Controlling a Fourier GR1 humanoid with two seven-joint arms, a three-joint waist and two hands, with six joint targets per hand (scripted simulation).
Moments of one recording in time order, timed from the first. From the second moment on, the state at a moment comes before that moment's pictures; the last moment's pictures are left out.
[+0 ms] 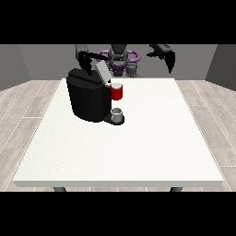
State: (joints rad) left arm -0.25 0.07 0.20 -1.35 0.01 -0.25 -0.06; right arm -0.53 -0.16 -0.08 -1.16 -0.02 0.06 -0.03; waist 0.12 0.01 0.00
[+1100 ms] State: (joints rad) left arm -0.26 0.10 0.18 -1.36 0.03 -0.19 -0.08; right arm -0.69 -0.13 -0.07 -1.04 0.03 0.03 -0.07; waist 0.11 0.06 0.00
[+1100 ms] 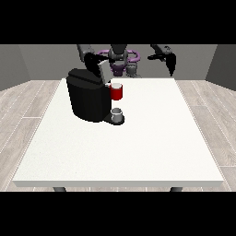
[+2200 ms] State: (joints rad) left arm -0.24 0.08 0.14 -1.38 0.04 -0.17 -0.12; right arm -0.75 -0.04 0.02 -1.01 0.12 0.05 -0.12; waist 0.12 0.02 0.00
